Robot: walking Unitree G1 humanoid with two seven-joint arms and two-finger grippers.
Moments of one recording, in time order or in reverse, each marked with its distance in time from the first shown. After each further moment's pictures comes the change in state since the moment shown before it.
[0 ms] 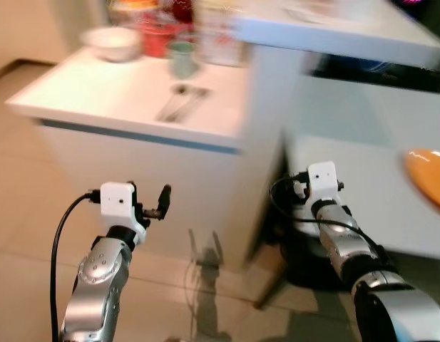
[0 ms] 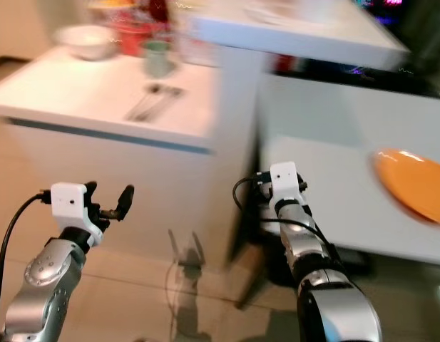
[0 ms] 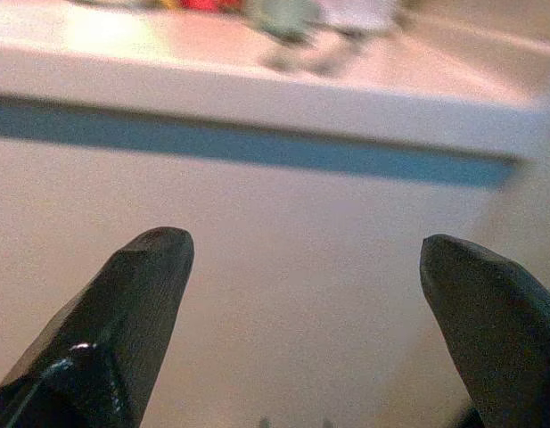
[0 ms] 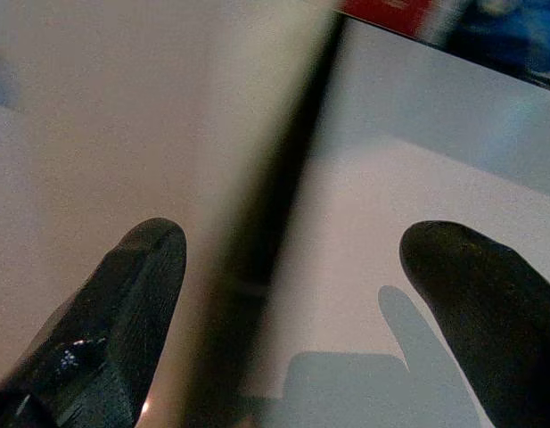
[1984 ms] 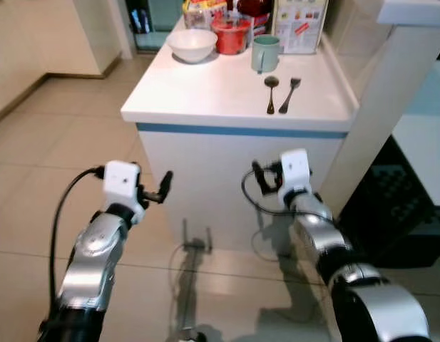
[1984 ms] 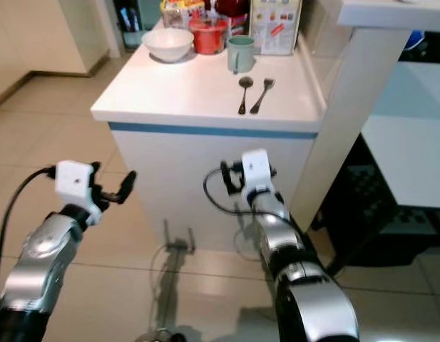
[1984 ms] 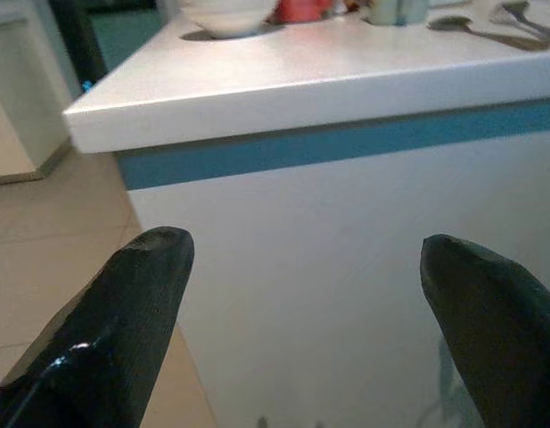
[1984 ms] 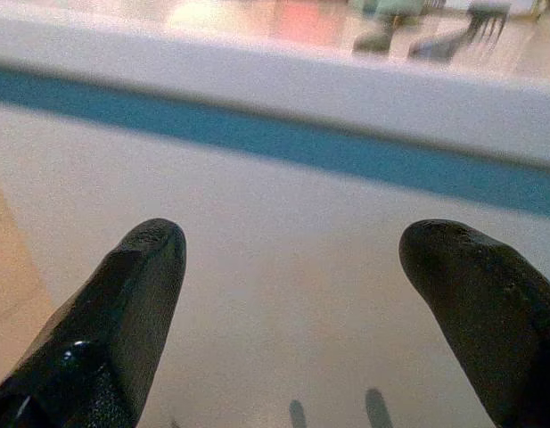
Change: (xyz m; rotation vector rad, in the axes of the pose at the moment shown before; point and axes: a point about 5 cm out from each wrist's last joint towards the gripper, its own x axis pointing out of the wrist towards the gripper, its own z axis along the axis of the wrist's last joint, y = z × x) left arm 0.036 0.009 0.010 0.111 0.025 -0.112; right arm 0.012 0.043 0.042 0.078 -0.151 0.132
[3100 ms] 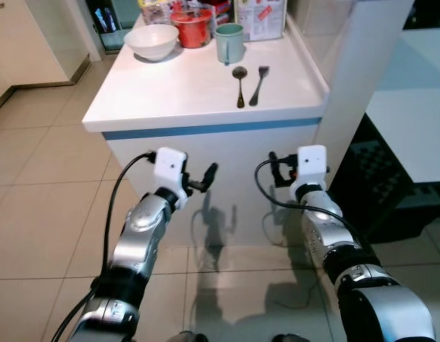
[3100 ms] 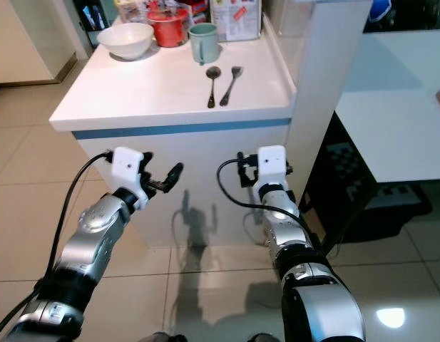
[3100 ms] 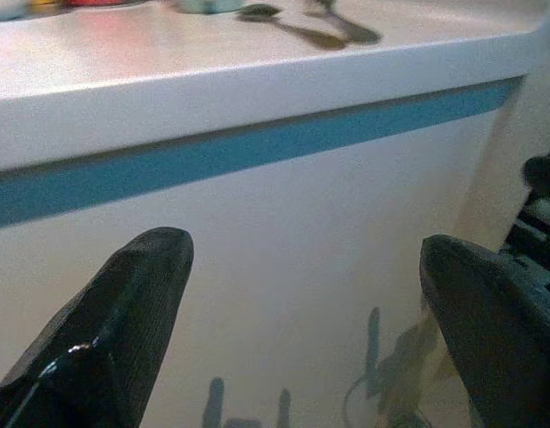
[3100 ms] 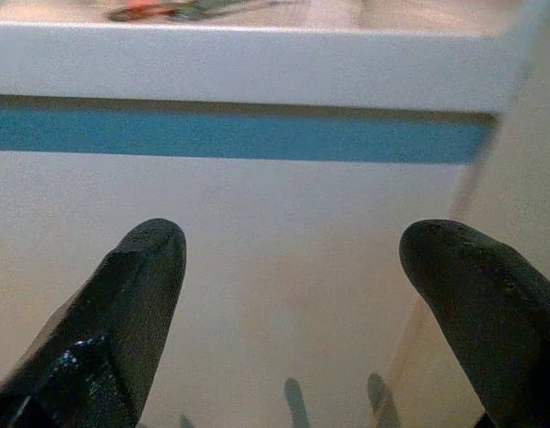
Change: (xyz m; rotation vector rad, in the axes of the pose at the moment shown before) left arm 0.039 -0.046 -0.005 -0.083 -0.028 -0.143; right arm -0.007 -0.020 -0.004 0.011 -0.007 -0.105
